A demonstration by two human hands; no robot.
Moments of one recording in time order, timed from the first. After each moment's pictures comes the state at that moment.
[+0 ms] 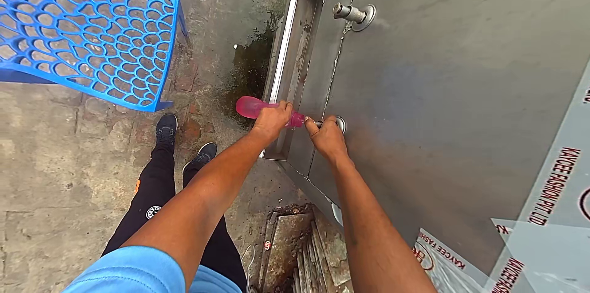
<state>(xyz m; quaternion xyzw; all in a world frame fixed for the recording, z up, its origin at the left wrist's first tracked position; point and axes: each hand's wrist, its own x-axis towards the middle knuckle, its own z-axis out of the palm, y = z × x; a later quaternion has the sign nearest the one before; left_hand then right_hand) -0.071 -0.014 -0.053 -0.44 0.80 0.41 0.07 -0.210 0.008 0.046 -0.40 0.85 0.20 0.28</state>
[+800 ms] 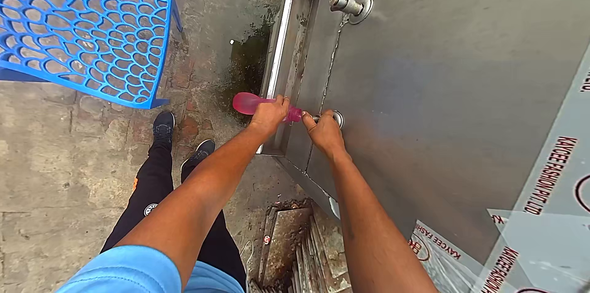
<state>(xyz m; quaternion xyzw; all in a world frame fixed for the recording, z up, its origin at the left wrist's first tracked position) -0.072 -0.014 -0.054 -0.45 0.80 0.40 0.06 -0.209 0.008 0.048 -0.40 0.85 0.20 0.28</state>
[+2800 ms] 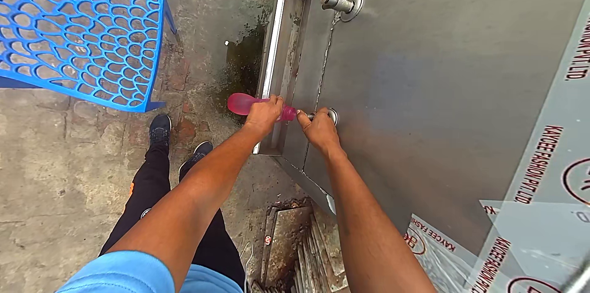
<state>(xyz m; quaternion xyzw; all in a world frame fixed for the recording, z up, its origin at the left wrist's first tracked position) -0.071 -0.013 -0.055 -0.46 0.79 0.40 0.07 -0.210 0.007 0.047 -0.39 0.85 0.20 0.28</state>
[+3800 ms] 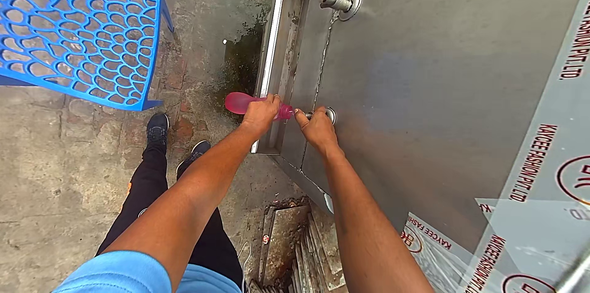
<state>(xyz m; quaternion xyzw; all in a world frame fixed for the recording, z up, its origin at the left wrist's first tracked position) -0.070 -0.011 -0.059 -0.46 0.79 0.40 0.06 -0.209 0.007 0.047 -0.39 0.85 0.20 0.28</state>
